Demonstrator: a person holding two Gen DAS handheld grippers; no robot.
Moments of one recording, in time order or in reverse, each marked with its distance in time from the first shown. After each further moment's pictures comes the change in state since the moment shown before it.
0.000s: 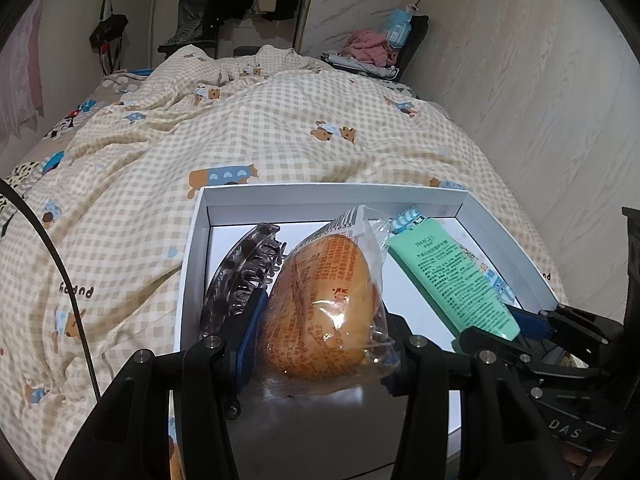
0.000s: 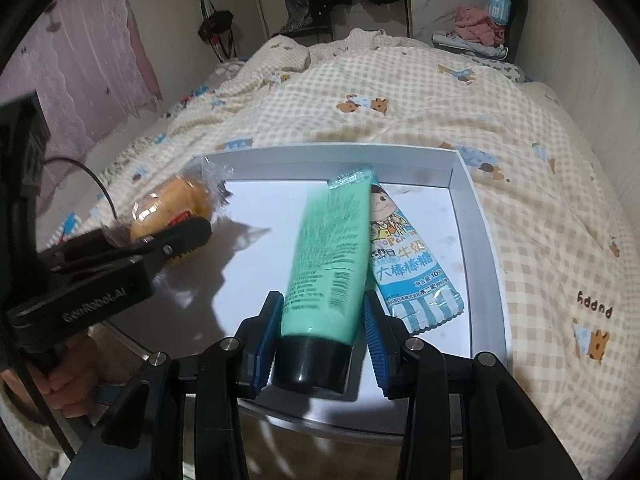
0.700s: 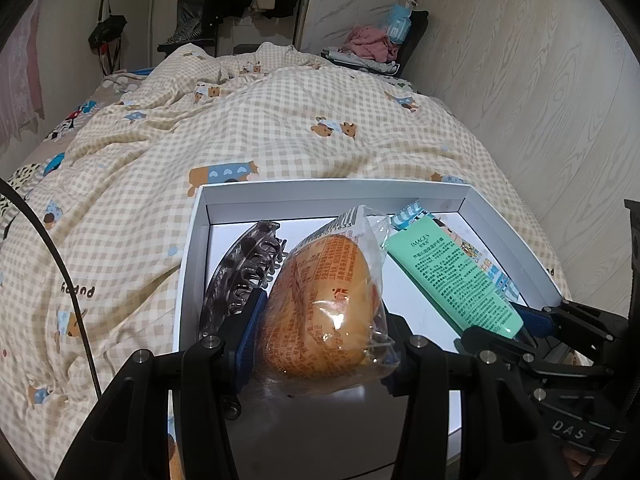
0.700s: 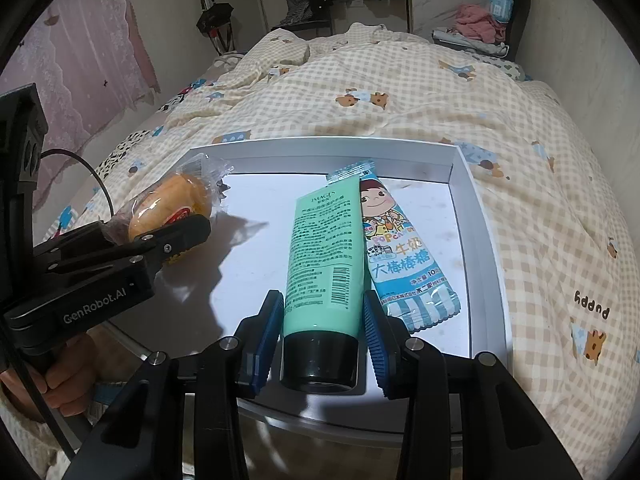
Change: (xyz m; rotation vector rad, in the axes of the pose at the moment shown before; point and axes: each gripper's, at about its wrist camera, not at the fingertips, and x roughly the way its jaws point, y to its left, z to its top) left arm 0.002 -0.002 0.001 0.011 0.009 0.012; right arm 0.002 -0.002 0.001 -0.005 0.018 0.004
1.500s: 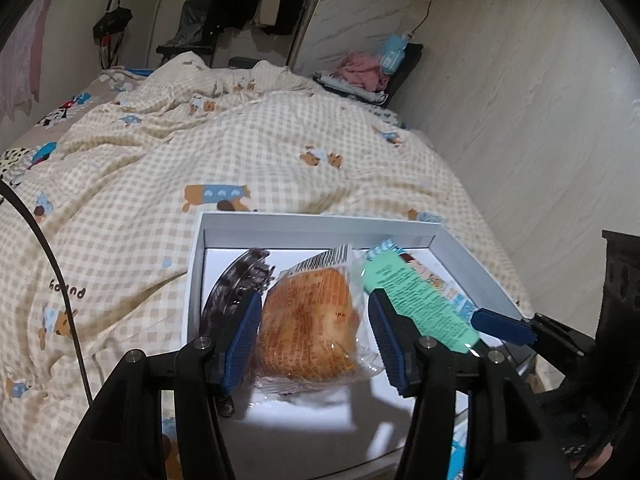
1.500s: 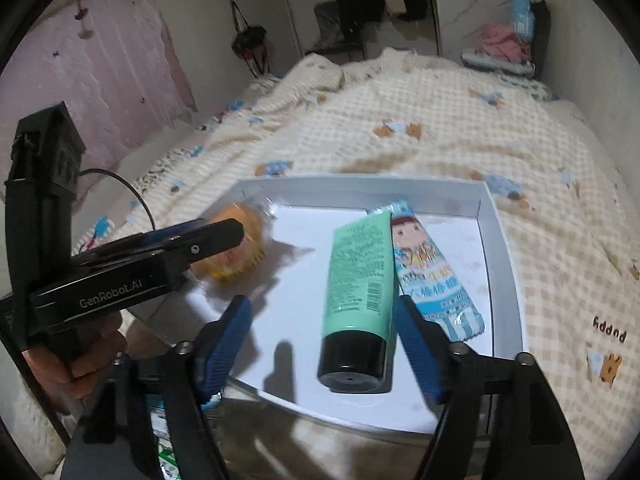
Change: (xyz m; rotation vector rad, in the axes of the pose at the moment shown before) left arm -0.023 0.011 0.003 -0.079 -0.085 -0.121; right arm -0.022 0.010 0.005 -0.042 -0.115 0.112
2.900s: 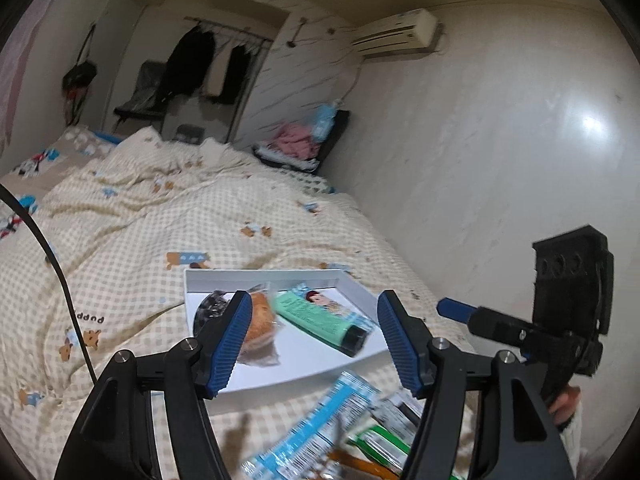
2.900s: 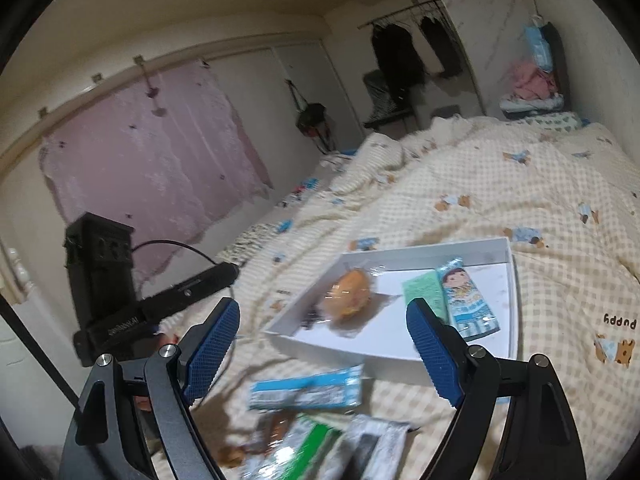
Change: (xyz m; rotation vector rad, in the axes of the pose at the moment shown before) left arm -0.149 -0.013 -0.027 0.097 -0.263 -0.230; right arm -0.119 0.008 -0.019 0.057 -0.280 0.336
